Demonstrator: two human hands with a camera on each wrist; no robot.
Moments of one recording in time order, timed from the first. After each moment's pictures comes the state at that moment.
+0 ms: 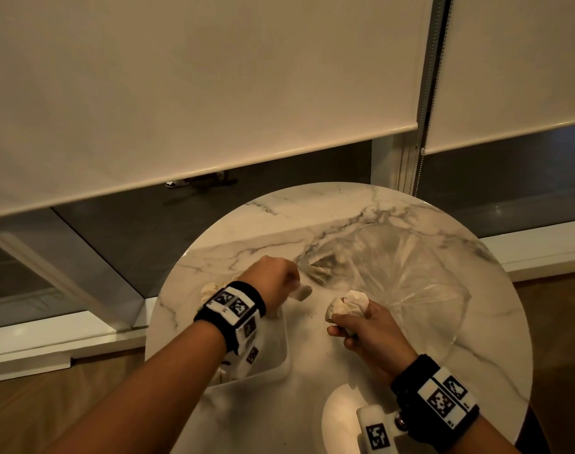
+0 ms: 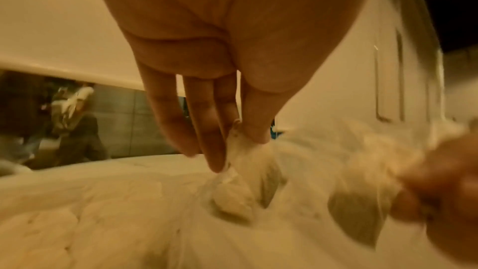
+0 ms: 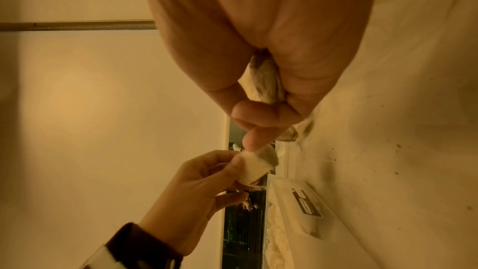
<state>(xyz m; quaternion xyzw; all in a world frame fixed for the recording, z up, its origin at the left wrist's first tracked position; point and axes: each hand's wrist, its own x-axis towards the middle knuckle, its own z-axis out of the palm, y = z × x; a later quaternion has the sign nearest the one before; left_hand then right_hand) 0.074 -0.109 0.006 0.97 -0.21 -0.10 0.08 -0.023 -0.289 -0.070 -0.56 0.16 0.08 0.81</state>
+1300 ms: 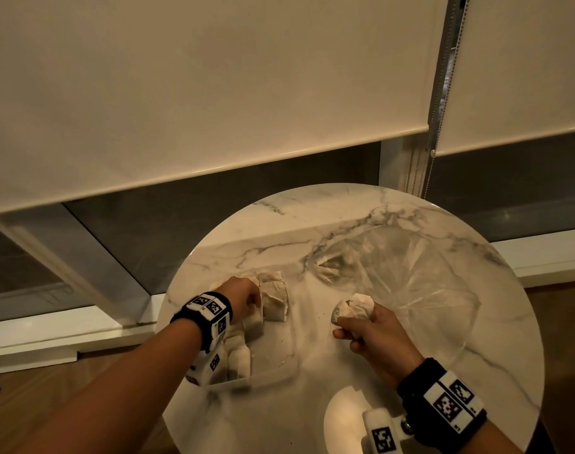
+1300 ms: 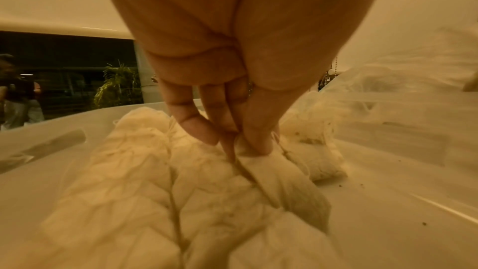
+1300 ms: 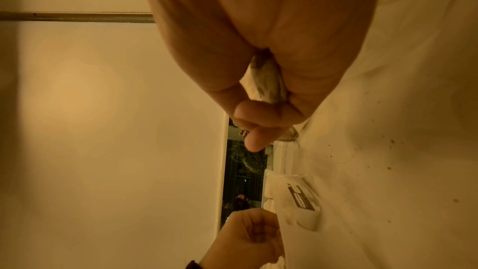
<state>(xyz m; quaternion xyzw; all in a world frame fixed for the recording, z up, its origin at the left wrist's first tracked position) 0.092 -0.026 -0.039 0.98 -0.12 -0.18 0.04 -0.025 -0.283 -0.071 -0.57 0.16 0.08 0.80</state>
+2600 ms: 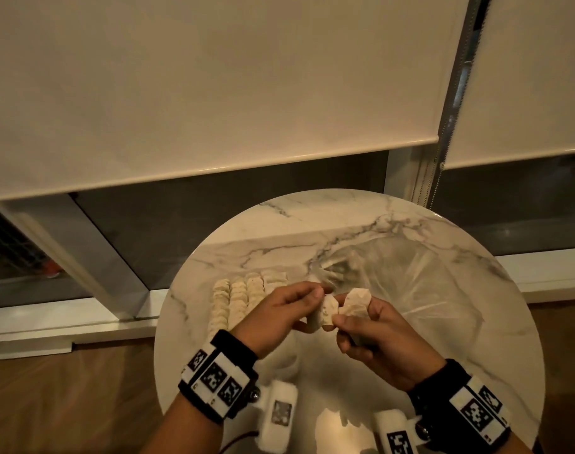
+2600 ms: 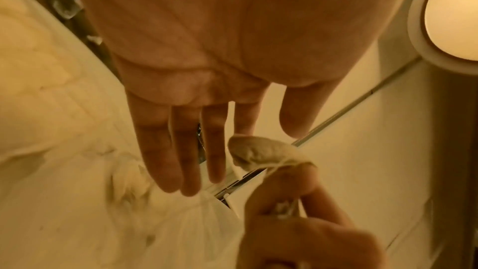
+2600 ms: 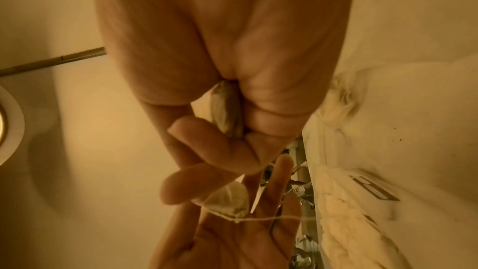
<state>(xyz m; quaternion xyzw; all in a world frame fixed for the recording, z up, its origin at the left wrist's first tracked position) -0.001 -0.093 0.008 0.74 -0.15 -0.21 0.62 -0.038 -0.287 -0.021 -0.48 -0.05 0.18 0.86</state>
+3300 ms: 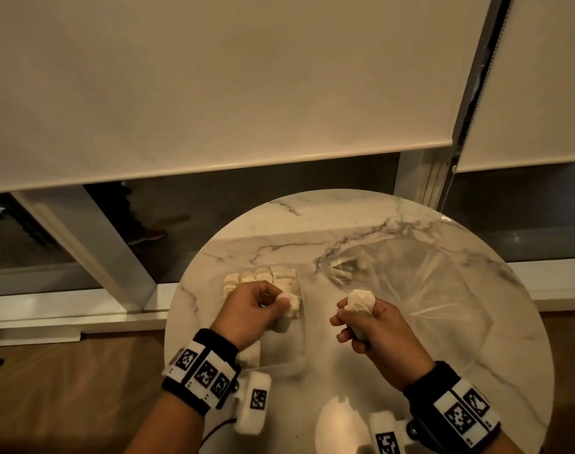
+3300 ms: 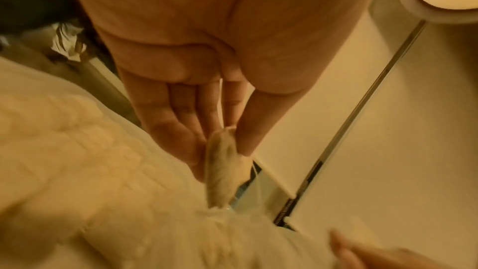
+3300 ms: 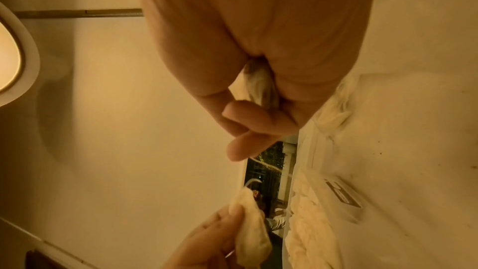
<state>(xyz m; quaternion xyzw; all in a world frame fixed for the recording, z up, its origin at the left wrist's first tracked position) 0.001 -0.041 -0.008 0.85 0.01 -0.06 0.53 -0.035 -0.269 -0.033 -0.61 0.07 0.10 0.78</state>
